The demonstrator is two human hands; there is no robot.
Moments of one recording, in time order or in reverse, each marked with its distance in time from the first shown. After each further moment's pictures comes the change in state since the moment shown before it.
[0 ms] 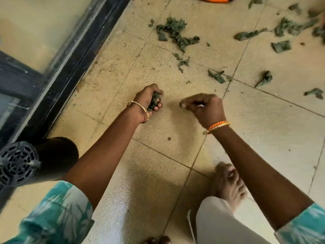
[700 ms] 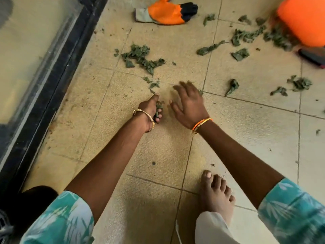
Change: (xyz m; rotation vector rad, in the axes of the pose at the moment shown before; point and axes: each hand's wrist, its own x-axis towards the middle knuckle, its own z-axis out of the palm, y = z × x) left_hand 0.029 0.017 0.082 0.200 0.037 0.023; right_hand 0.048 0.024 -0.028 -0.588 0.003 -0.031
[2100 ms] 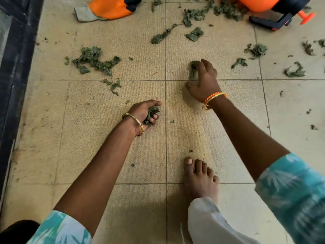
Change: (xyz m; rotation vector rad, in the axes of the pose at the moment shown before) left_hand -0.013 -0.022 0.049 0.098 -0.353 -0.077; right_hand -0.026 0.102 -0.061 0.139 0.136 0.486
